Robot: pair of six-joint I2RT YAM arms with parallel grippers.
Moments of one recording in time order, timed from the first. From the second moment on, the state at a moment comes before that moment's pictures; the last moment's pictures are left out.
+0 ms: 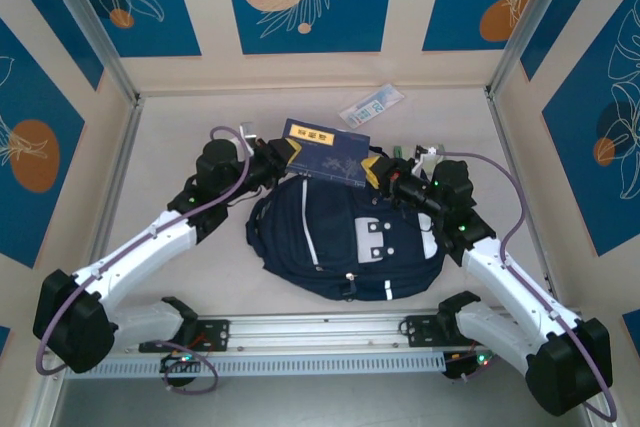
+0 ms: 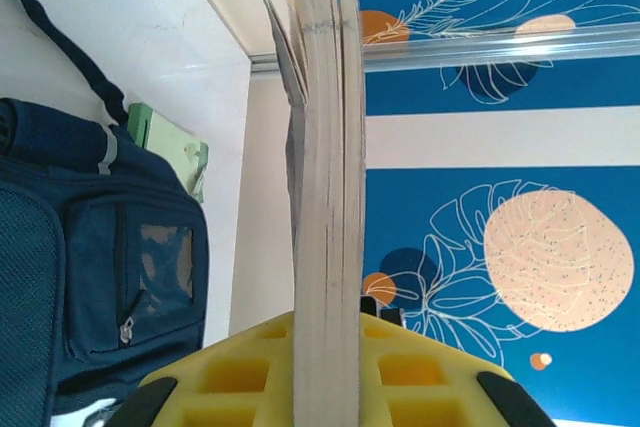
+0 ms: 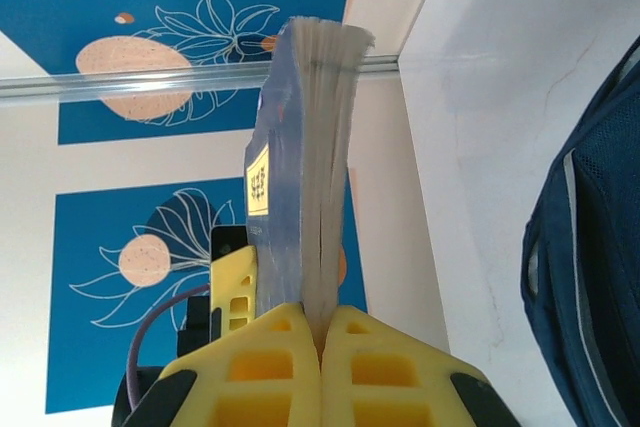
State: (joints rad) left arm -0.60 1.18 0.86 0.18 0.25 -1.44; right arm 0.39 0.90 0.61 0.16 -0.47 1.53
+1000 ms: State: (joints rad) left arm -0.60 0.52 0.96 -1.07 -0.44 -1.09; right arm 1.00 1.86 1.64 -1.08 0.07 0.75
